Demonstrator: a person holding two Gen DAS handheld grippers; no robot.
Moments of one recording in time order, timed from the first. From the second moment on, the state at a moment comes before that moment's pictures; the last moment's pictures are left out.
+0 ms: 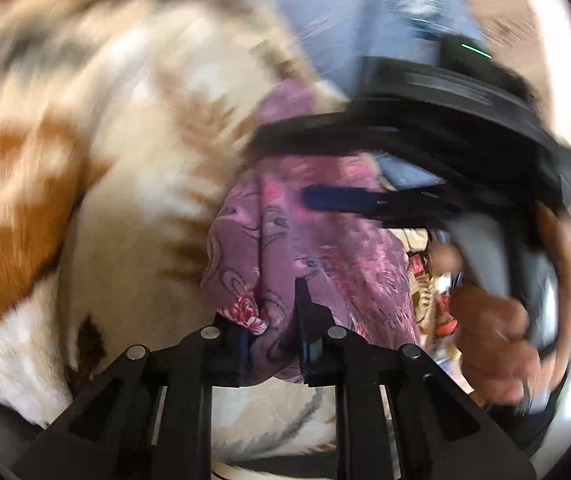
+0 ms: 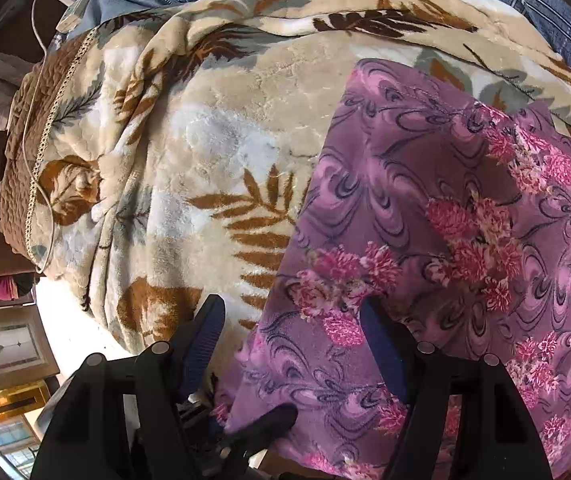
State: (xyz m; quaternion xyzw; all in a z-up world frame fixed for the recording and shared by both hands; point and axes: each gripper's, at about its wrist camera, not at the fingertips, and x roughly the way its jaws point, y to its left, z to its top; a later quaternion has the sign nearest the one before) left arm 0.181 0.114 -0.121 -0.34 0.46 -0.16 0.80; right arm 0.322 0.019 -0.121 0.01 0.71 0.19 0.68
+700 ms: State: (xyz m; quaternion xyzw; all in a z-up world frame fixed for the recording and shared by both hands) left arm 0.124 0.022 -0.051 -0.08 0.31 -0.21 0.92; right arm 0.314 -0.020 -0.070 -0.09 0.66 0.23 0.71
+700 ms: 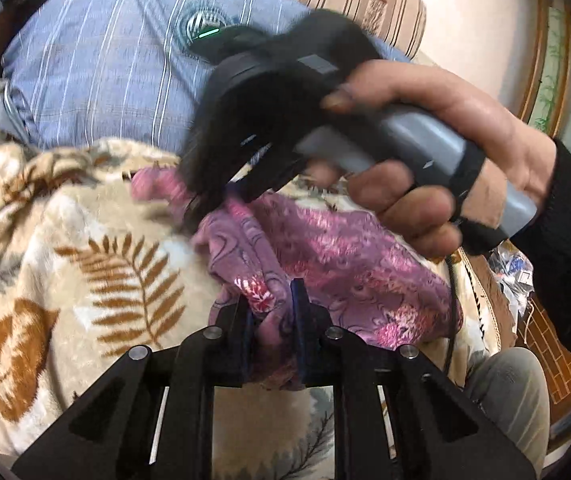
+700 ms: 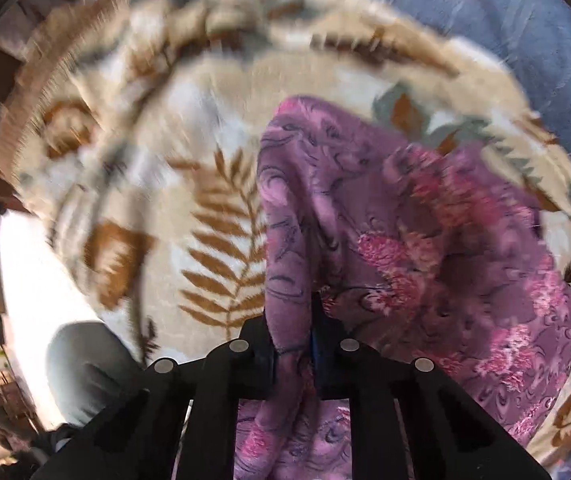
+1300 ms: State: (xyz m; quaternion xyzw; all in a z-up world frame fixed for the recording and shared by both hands) left arm 0.115 -0.166 0.011 0.02 0.34 -0.33 0.88; right arm 0.274 -0.294 -0.009 0.23 0.51 0.26 0.79
